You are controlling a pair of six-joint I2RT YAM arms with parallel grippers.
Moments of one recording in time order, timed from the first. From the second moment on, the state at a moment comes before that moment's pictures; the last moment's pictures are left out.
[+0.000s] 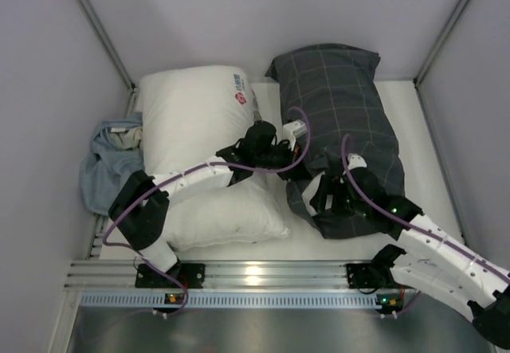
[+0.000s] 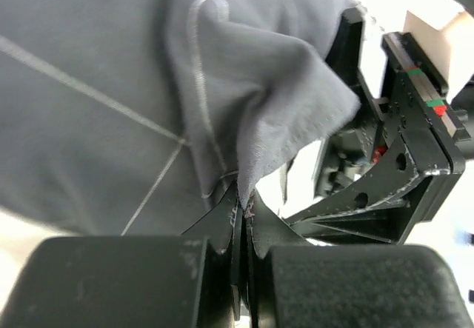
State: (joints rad) left arm -0.80 1.65 1.14 0.08 0.61 -0.39; right arm 0.69 0.75 0.60 -0.58 0.07 0.62
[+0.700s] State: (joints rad) left arm -0.80 1.56 0.98 0.02 0.39 -0.41; right arm 0.78 0.96 0.53 -0.27 0.43 0.81
